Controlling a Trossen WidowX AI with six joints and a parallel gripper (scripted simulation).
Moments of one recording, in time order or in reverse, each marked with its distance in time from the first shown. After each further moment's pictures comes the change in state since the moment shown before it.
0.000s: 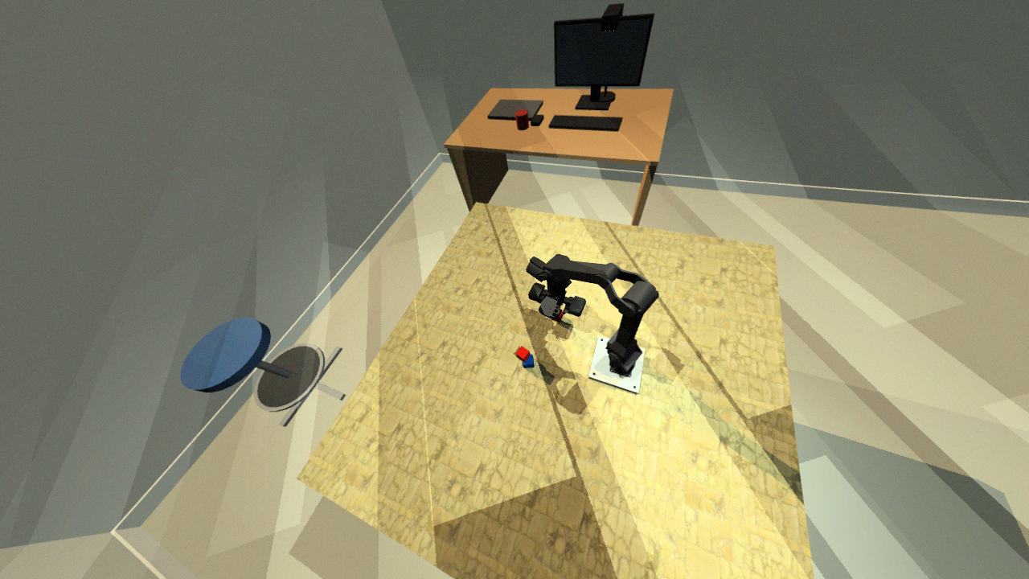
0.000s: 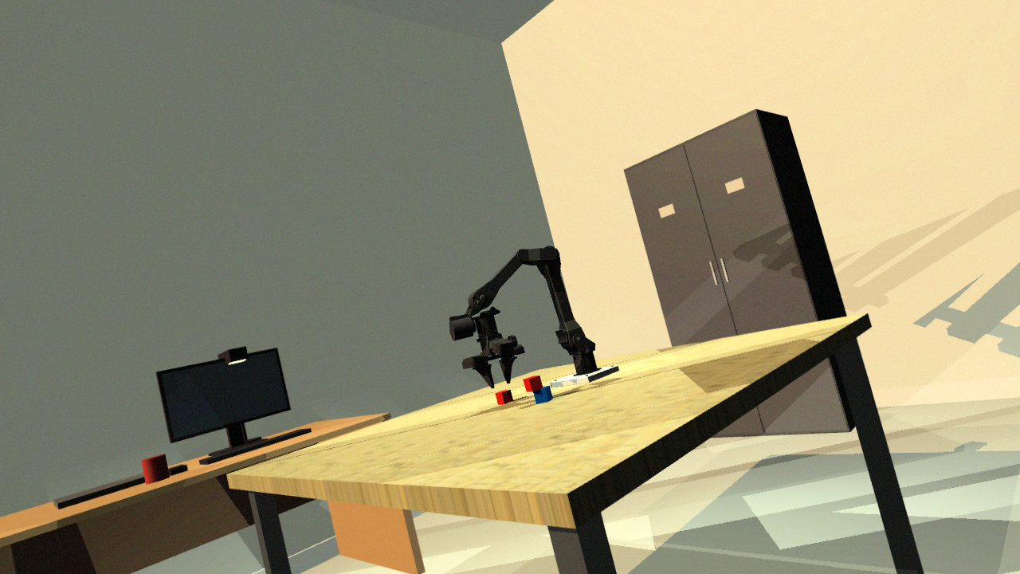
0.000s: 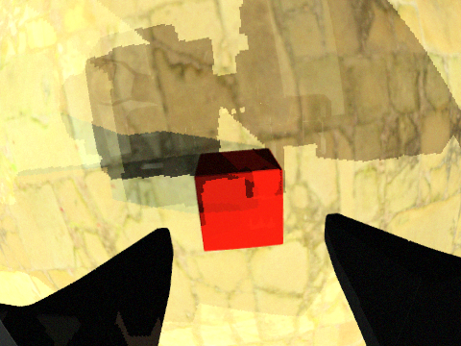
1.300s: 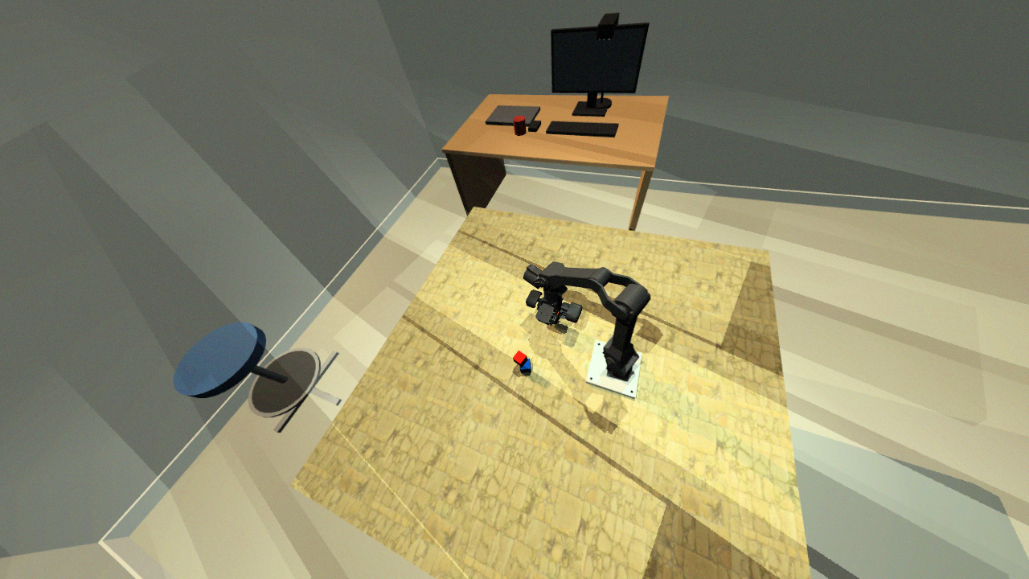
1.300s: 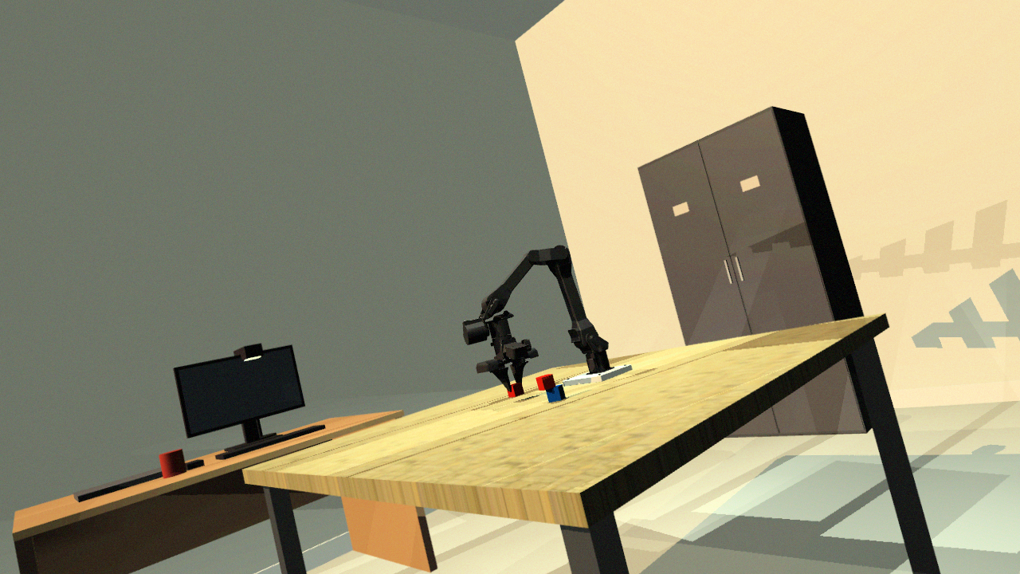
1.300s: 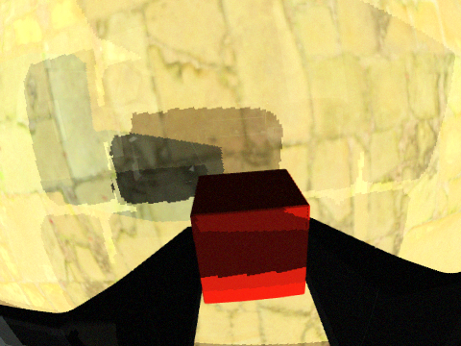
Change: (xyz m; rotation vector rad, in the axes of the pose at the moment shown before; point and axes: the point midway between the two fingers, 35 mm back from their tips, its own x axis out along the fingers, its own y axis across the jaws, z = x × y) arm 0.016 0.000 0.000 -0.001 -0.004 0.014
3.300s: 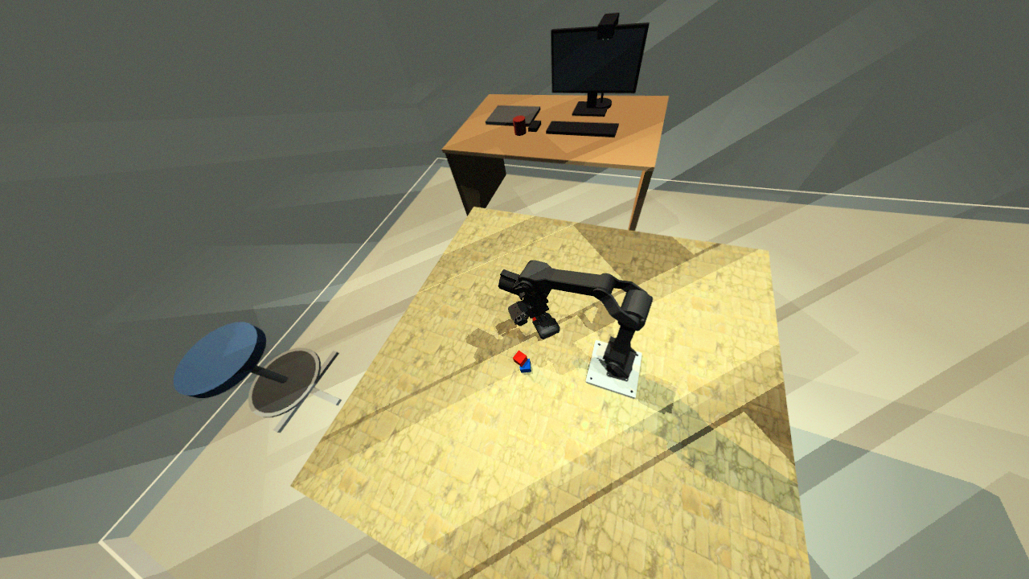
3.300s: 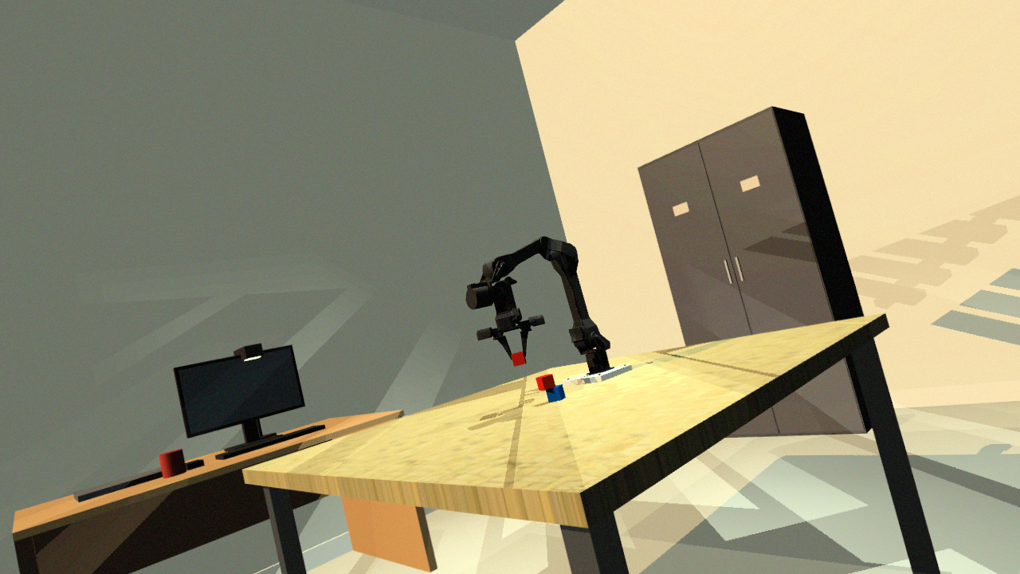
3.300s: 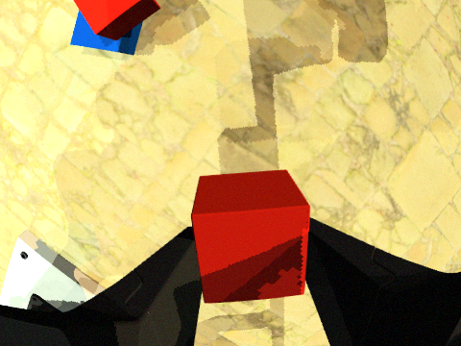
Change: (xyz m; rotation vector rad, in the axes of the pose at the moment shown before) arm -0.088 -0.018 0.080 0.705 -0.005 -0.004
